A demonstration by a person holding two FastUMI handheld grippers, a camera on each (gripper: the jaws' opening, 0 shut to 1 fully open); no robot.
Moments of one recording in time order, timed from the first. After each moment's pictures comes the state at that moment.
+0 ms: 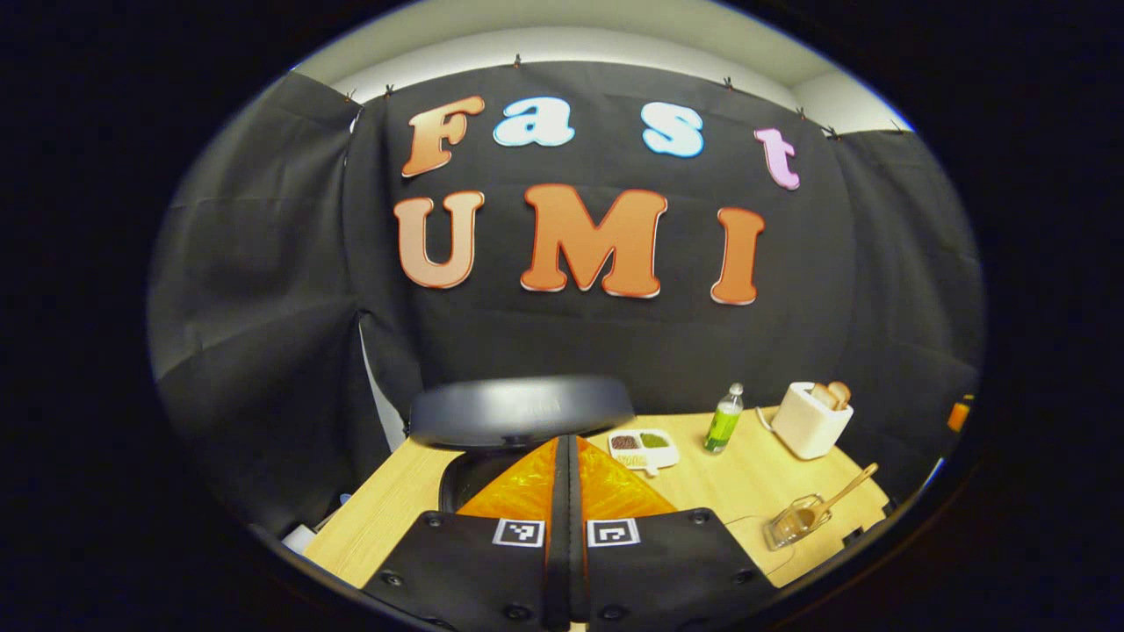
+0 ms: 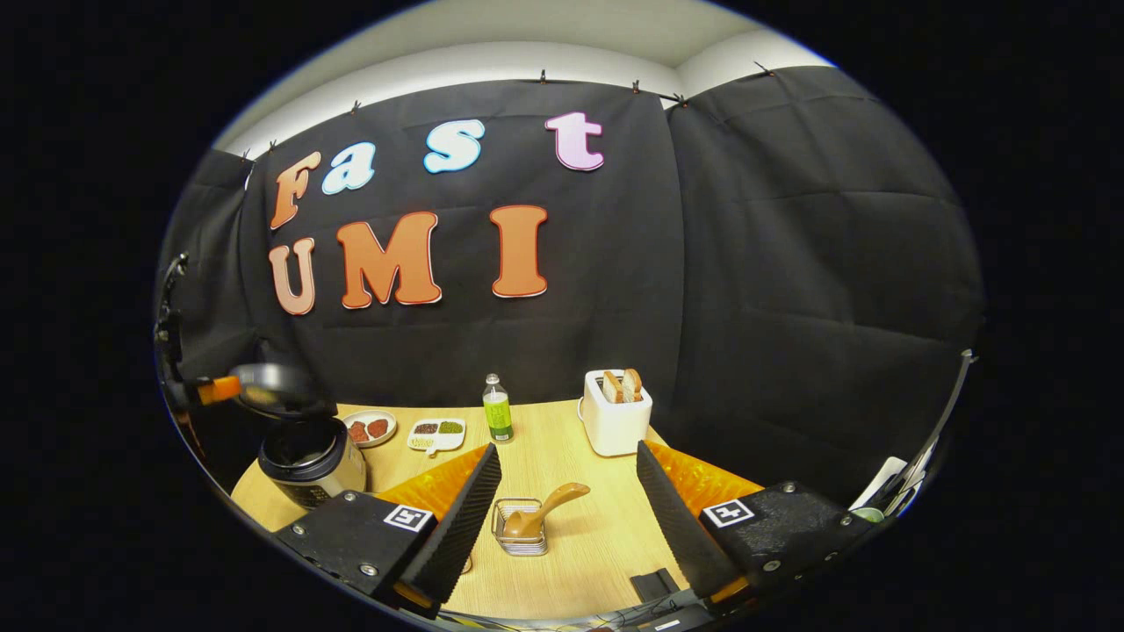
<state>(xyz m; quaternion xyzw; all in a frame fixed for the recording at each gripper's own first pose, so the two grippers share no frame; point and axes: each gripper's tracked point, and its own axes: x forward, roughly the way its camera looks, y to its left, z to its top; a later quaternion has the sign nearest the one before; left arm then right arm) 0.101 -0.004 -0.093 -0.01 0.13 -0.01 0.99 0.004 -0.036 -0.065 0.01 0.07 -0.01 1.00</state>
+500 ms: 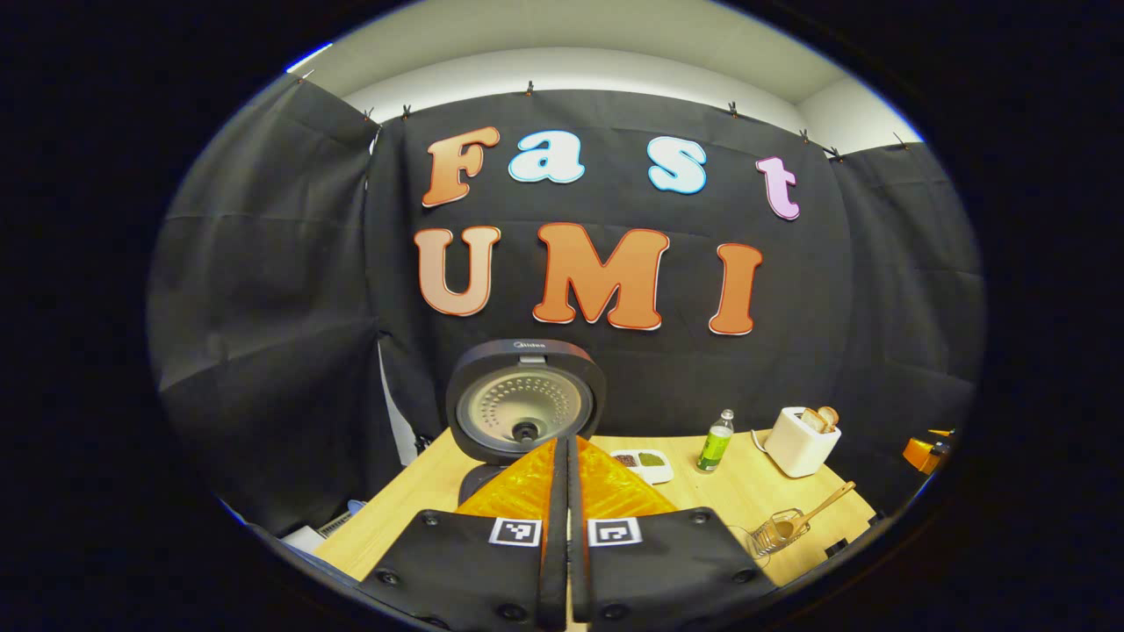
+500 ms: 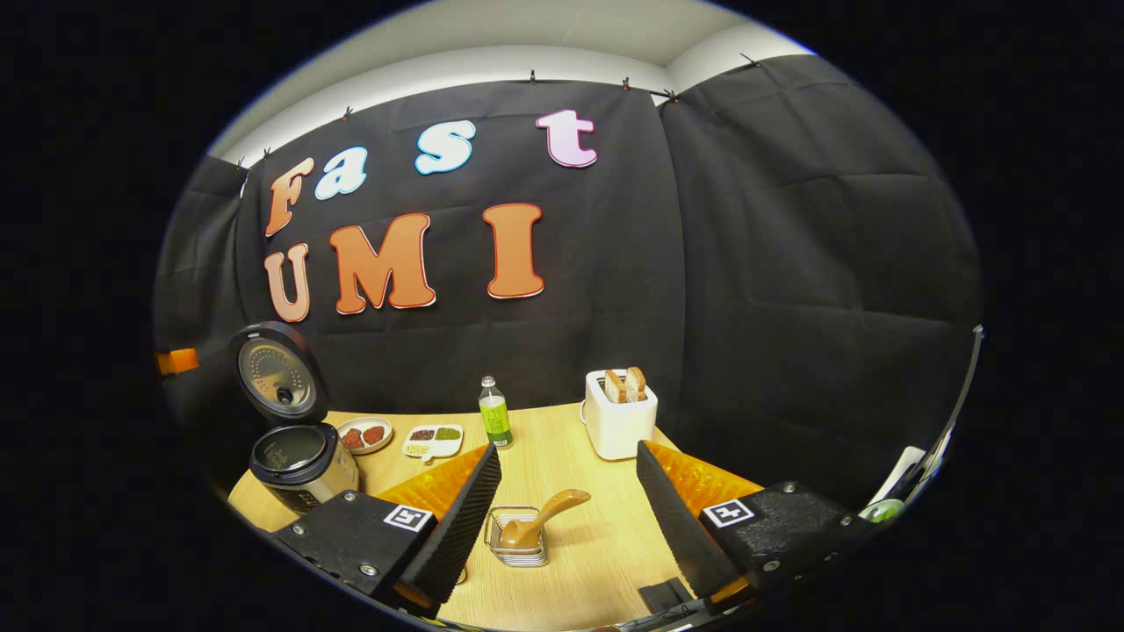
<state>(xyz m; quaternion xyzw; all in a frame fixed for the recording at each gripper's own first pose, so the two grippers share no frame) 0.055 0.007 -0.047 0.00 0.09 0.02 1.00 0.047 -0.041 -0.104 0.03 0.06 0.00 1.00</state>
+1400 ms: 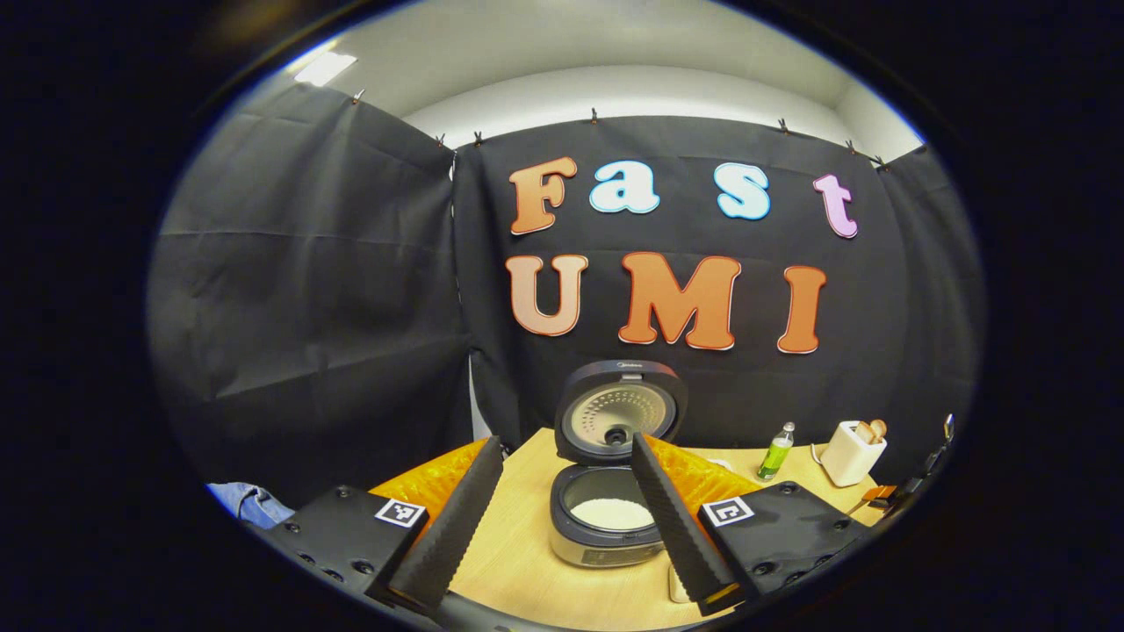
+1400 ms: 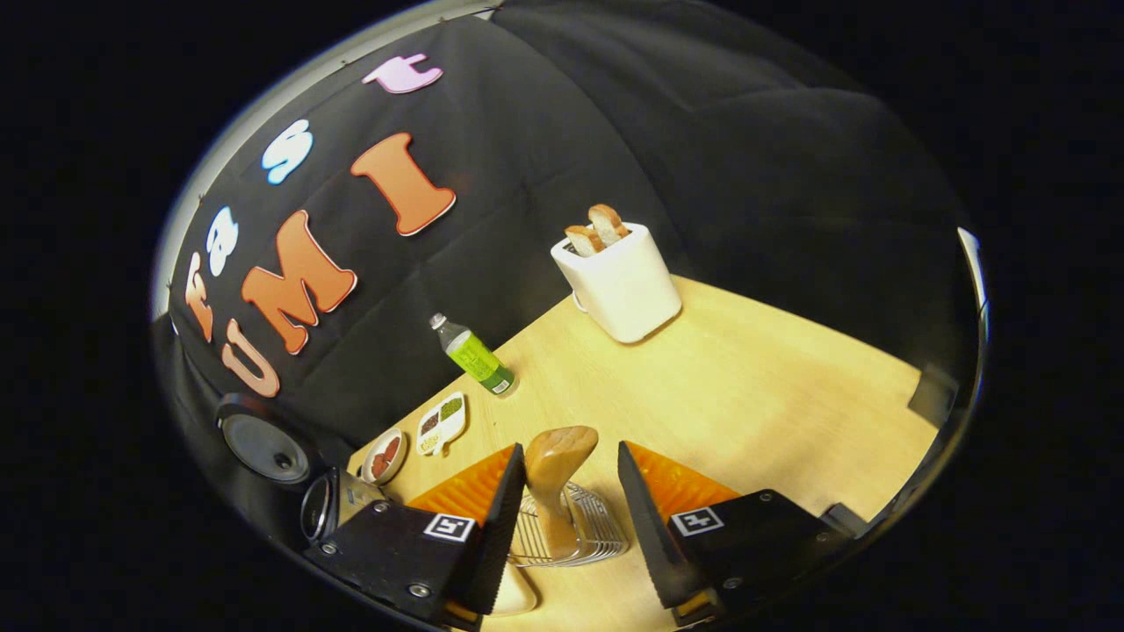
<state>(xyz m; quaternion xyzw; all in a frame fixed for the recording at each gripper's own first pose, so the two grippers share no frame) -0.024 0.078 -0.024 0.01 0.08 0.14 0.99 0.137 -0.017 -0.269 0.30 0.24 0.00 0.92</state>
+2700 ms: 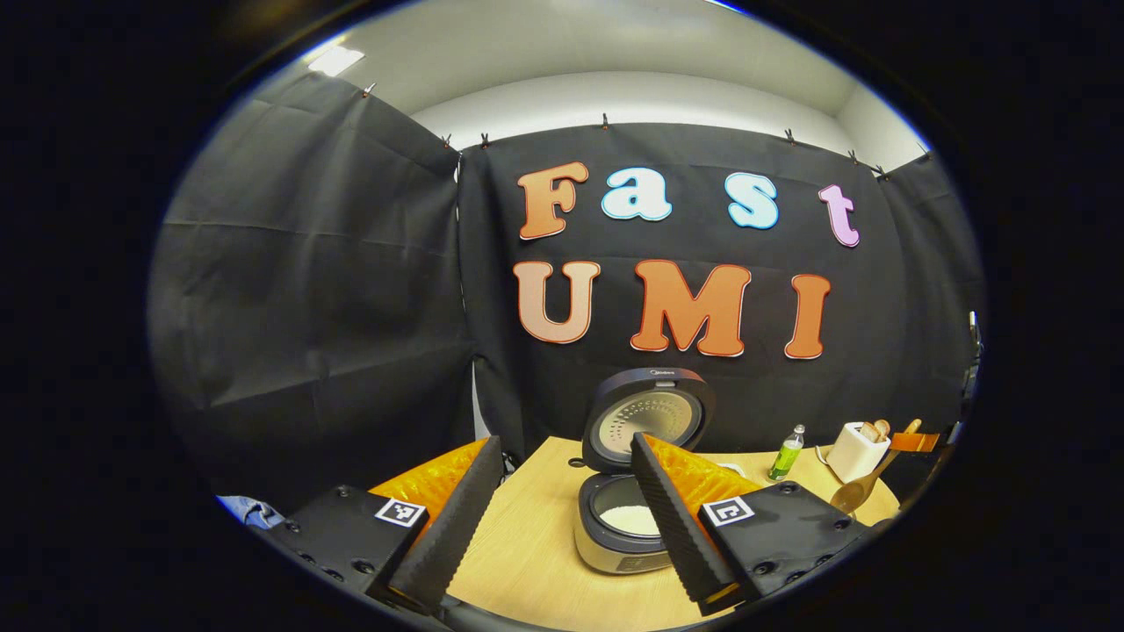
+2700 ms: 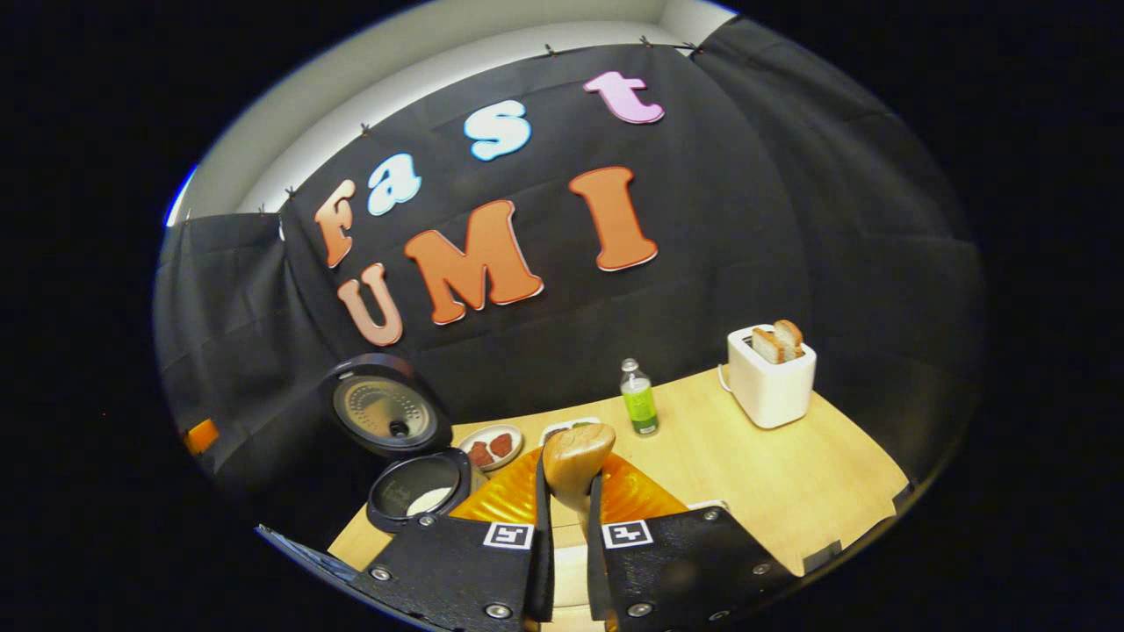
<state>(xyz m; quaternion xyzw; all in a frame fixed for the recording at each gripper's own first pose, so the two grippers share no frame) -0.020 0.147 -0.023 0.01 0.05 0.12 0.99 0.061 0.159 -0.086 0.12 0.11 0.18 0.97</state>
